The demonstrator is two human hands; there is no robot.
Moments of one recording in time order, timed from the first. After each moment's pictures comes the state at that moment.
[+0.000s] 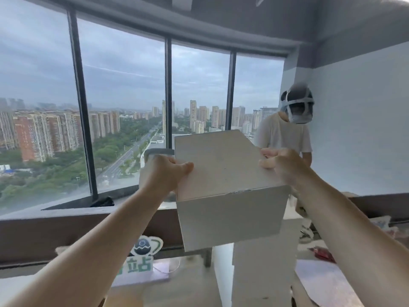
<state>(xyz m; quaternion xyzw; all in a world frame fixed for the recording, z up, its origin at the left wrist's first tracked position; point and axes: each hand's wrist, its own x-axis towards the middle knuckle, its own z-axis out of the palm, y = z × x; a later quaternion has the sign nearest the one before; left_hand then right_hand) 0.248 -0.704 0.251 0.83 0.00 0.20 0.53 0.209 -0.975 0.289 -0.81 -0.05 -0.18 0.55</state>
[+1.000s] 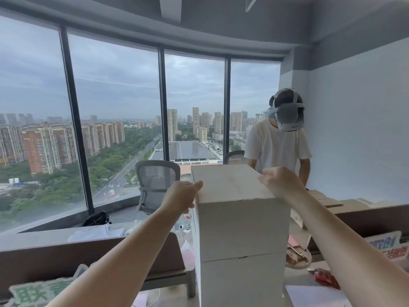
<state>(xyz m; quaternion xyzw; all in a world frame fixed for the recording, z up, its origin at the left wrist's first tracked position) 0.343 -0.848 0.245 0.86 -0.01 0.07 0.50 0.342 -1.106 0.268 -0.93 0.04 -0.19 0.30</state>
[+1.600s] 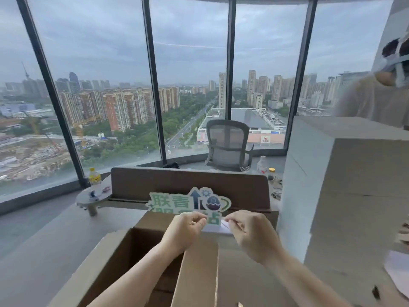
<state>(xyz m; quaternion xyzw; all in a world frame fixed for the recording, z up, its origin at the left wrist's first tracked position) 0.152 -0.570 0.044 0.91 0.02 0.10 0.39 0.175 -0.780 0.062 -0.88 -0.28 -0.17 0.35</state>
